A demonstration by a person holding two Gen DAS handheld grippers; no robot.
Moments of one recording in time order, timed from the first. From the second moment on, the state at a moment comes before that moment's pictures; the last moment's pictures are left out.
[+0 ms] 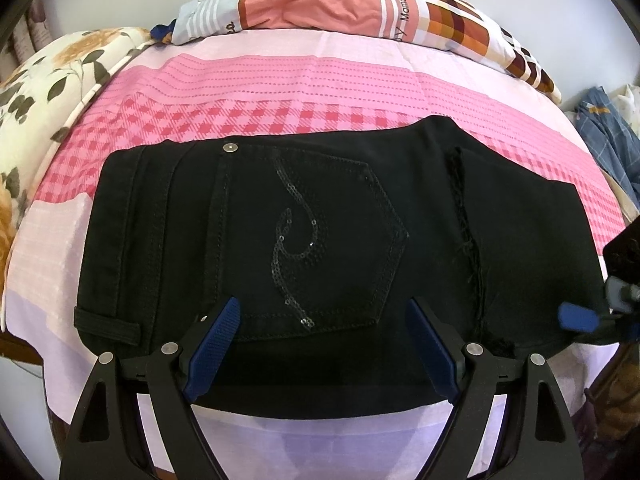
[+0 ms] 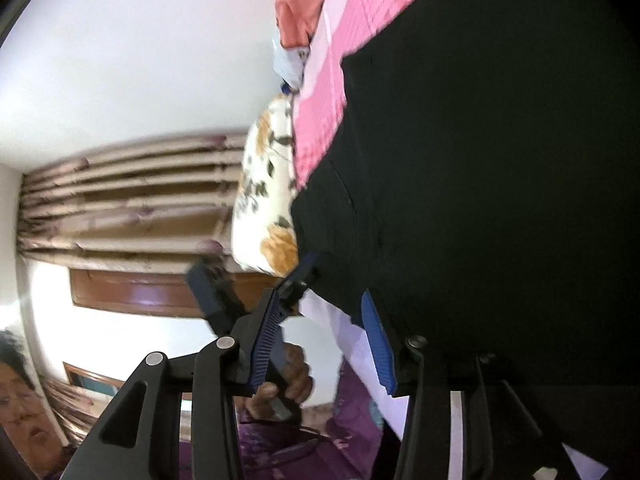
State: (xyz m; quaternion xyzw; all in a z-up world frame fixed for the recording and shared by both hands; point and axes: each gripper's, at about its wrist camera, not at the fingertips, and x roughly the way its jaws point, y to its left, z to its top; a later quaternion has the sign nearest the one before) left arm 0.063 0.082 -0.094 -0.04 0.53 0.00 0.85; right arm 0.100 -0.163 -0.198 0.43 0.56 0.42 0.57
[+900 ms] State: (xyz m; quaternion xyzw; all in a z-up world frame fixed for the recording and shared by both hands) left arm 0.055 0.096 -0.048 0.01 0.43 0.05 0.90; right arm 0.104 -0.172 -0.179 0.37 0.53 0.40 0.65
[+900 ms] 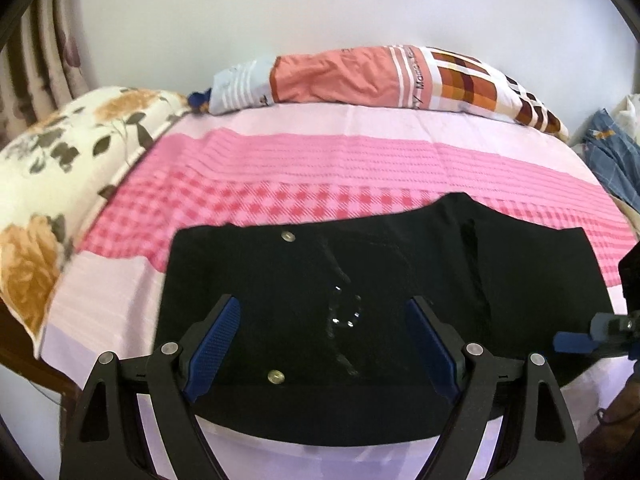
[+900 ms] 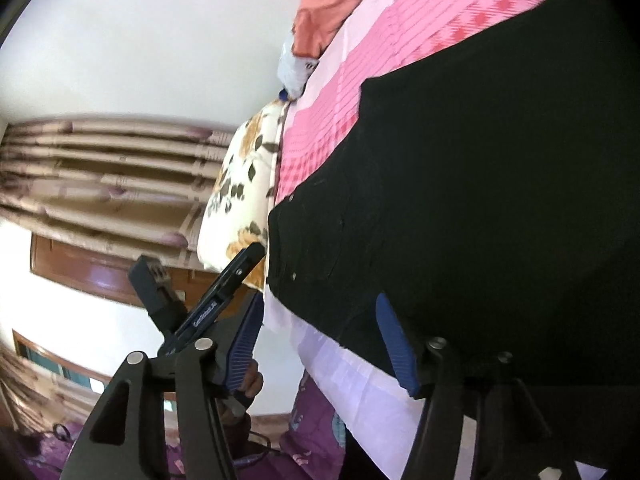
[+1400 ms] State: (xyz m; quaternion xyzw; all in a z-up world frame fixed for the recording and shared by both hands) left arm 0.049 0.104 -0.038 0.05 0.41 0.09 0.91; right arm 0.105 -0.170 -0.179 0.38 0.53 0.39 0.65
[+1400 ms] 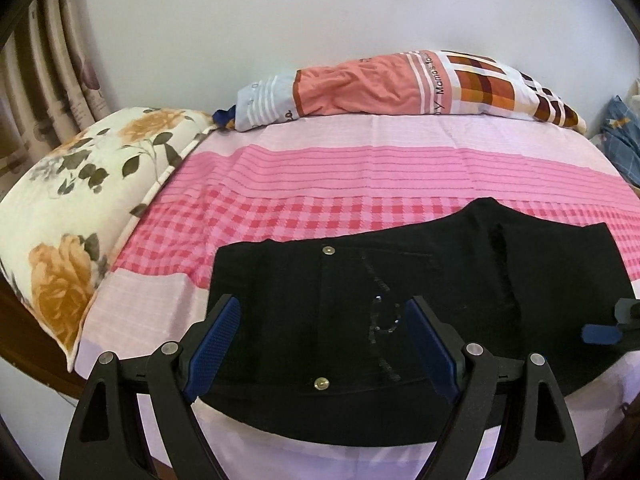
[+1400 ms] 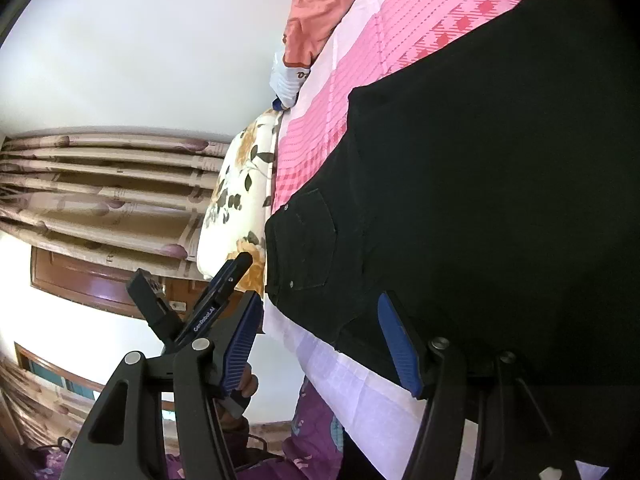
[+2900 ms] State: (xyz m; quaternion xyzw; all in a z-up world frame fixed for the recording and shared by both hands) left arm -0.003 0.276 -0.132 -0.50 0.48 0.00 0.72; right arm 0.108 -0.186 -0.192 0.44 0.54 0.36 0.63
